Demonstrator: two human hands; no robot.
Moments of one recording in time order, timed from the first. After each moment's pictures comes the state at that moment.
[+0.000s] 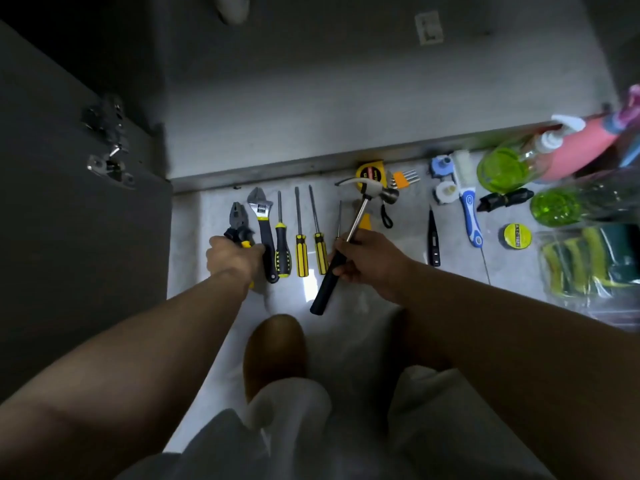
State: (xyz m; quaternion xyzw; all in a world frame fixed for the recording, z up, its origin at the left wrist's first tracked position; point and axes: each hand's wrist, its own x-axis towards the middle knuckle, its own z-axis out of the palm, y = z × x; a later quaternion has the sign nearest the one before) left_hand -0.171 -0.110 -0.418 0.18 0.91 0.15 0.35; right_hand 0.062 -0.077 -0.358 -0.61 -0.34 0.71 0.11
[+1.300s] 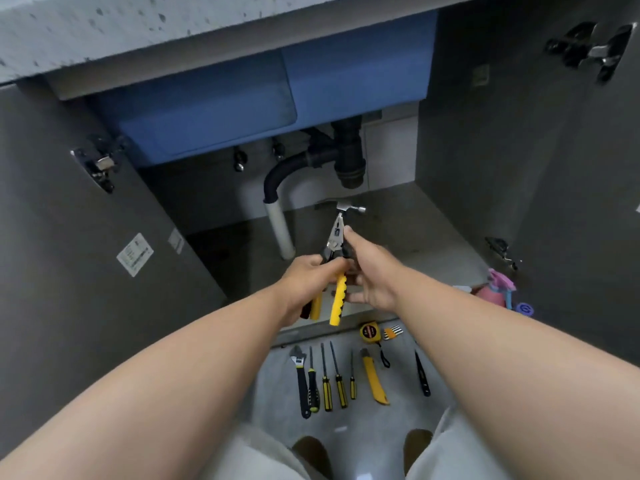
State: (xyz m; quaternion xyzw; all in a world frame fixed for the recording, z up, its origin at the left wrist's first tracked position) left_hand -0.048 -0.087 -0.045 0.49 0.65 0.32 0.48; right_hand 0.084 -0.059 -0.045 -0.48 -0.35 0.74 0.31
